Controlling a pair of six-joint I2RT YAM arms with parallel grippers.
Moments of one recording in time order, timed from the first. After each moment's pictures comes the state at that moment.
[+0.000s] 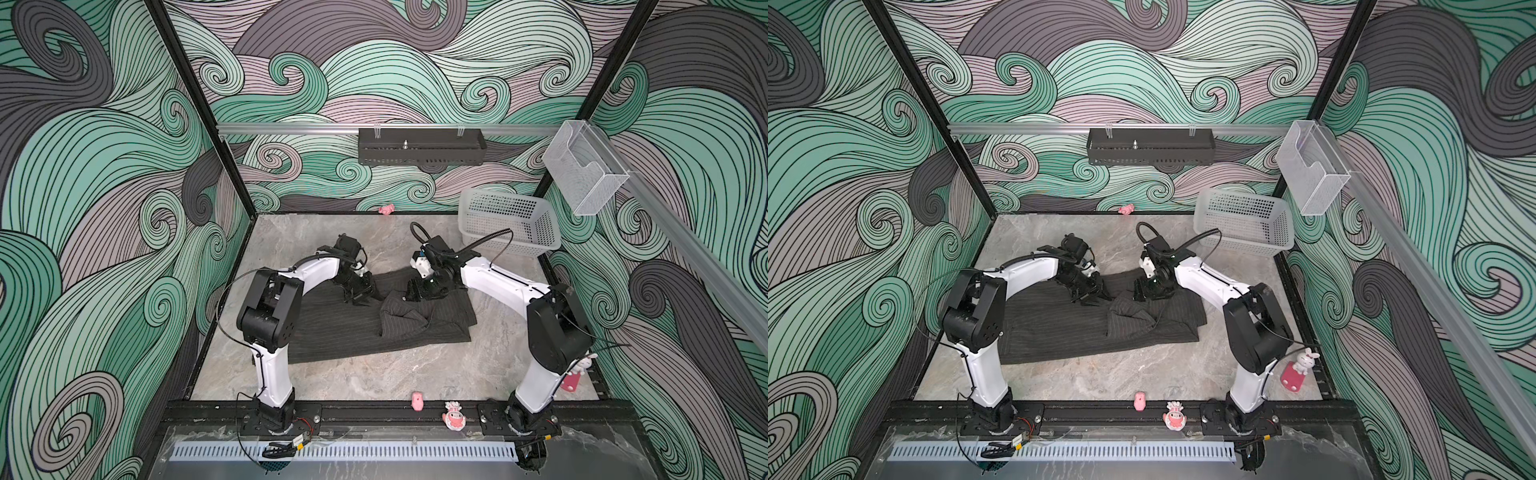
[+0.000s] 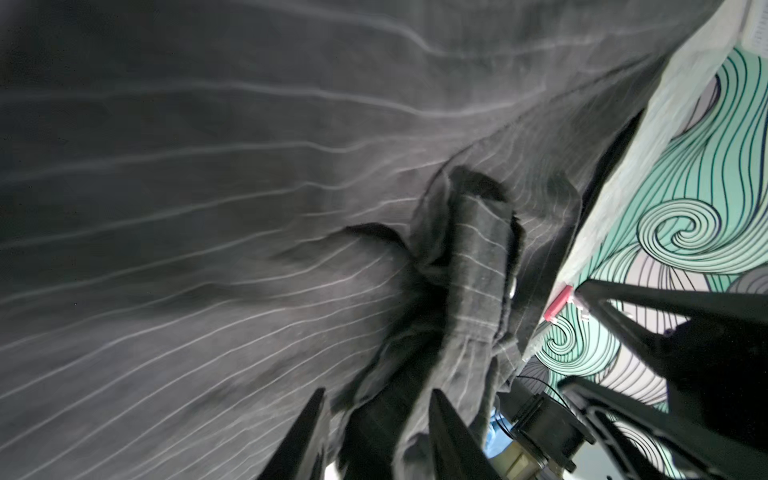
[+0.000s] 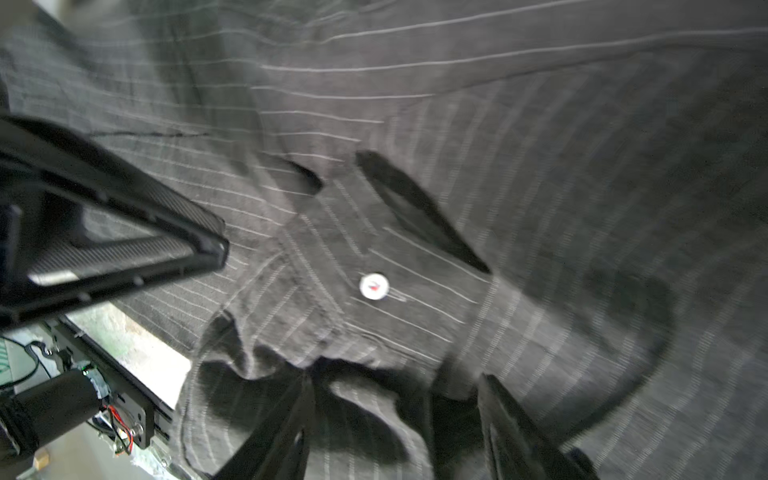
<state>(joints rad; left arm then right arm) -0.41 1.92 1.30 -0.75 0.65 -0.60 0.53 1.75 1.27 -0.74 -0.30 0.29</state>
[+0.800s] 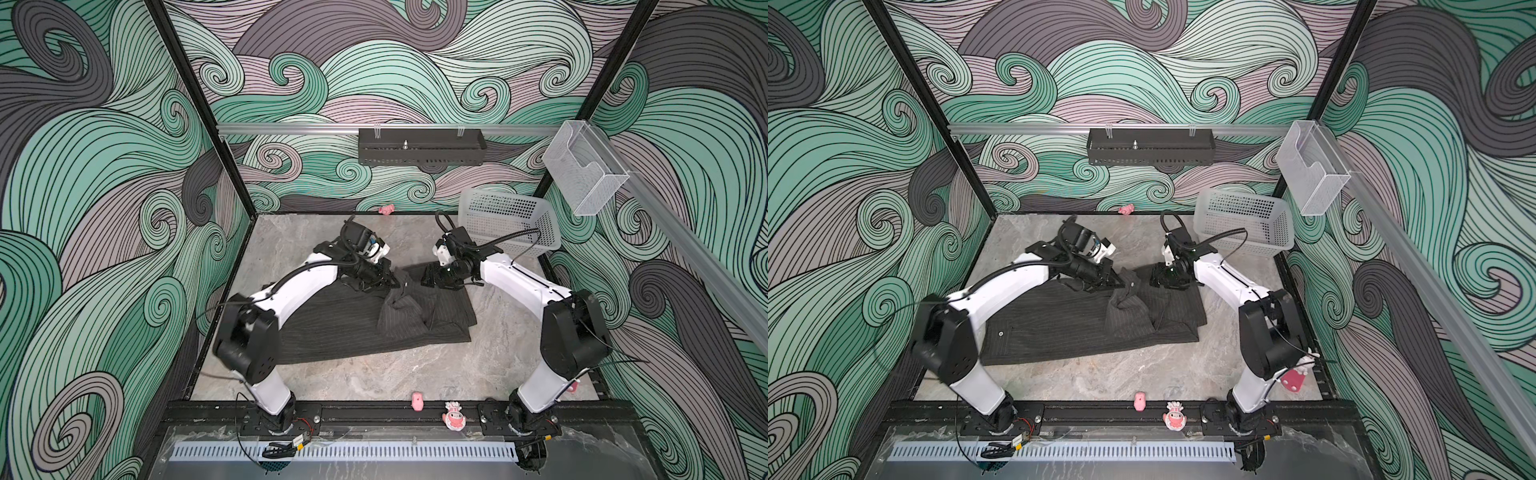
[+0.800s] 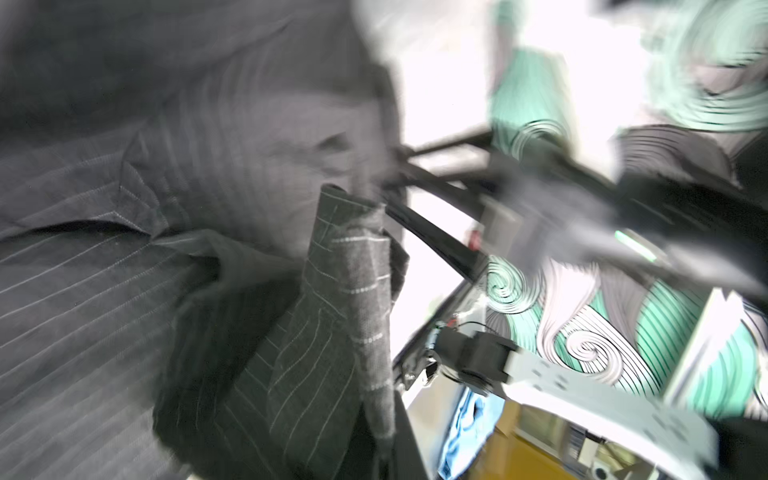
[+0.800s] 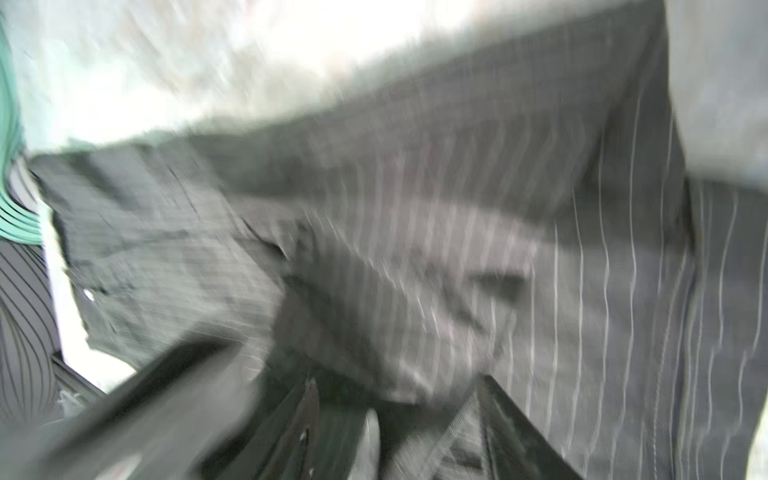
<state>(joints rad) -0.50 1.57 1.33 -0.69 0.70 -0.59 0.41 1.74 1.33 -0.71 -0.29 0.40</state>
